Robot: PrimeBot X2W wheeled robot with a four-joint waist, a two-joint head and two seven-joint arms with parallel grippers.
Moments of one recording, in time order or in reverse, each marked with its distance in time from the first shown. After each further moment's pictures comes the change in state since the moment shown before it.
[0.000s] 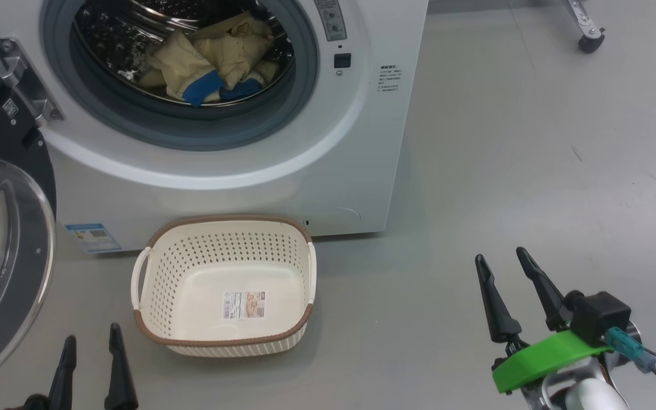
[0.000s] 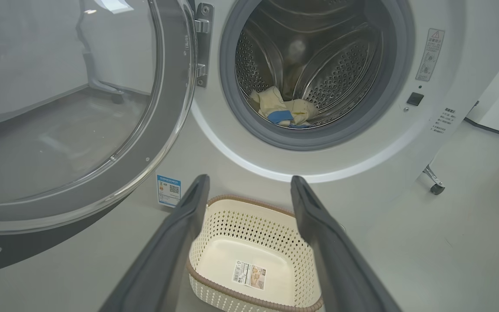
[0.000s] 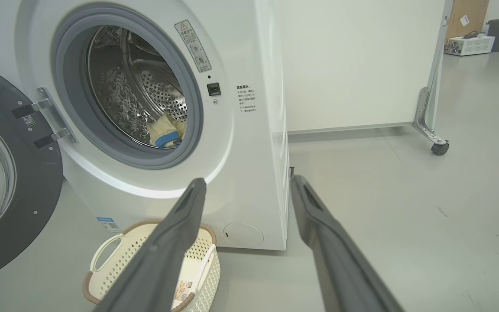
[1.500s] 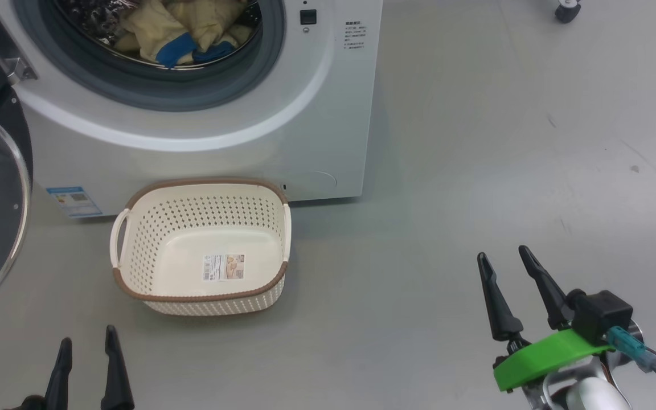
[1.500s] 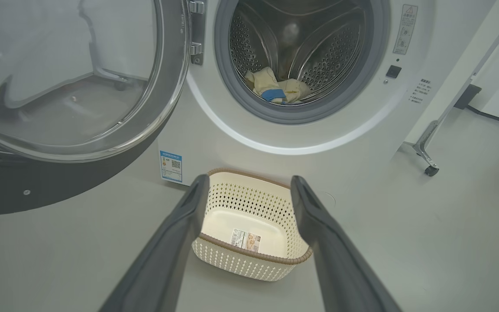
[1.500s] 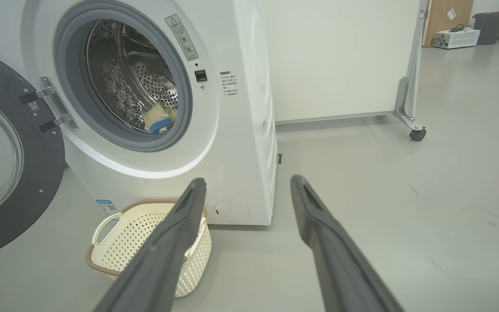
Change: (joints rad) left arm -0.002 0.000 0.009 0.013 0.010 0.001 0.000; right arm -0.002 0.000 -0.004 -0.002 -0.001 0.000 0.000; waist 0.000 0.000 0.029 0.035
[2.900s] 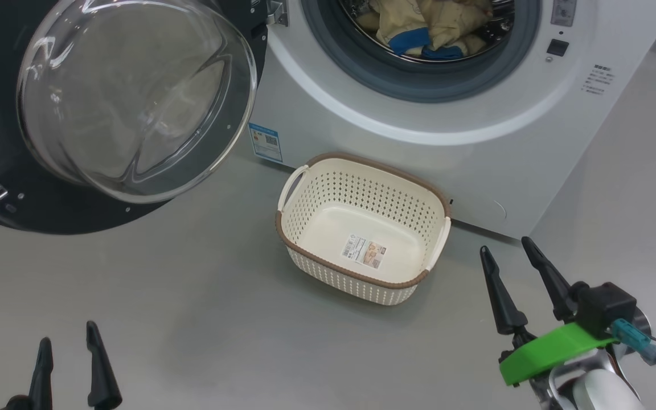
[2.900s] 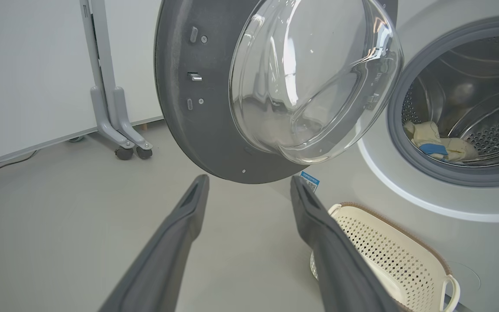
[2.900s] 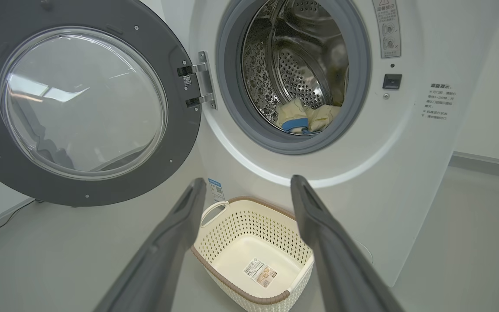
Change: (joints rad) left arm 0.002 0.000 0.012 -0.041 -0.012 0.098 0.000; right arm -0.021 -0.040 0.017 -0.008 -0.007 0.000 0.000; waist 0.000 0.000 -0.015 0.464
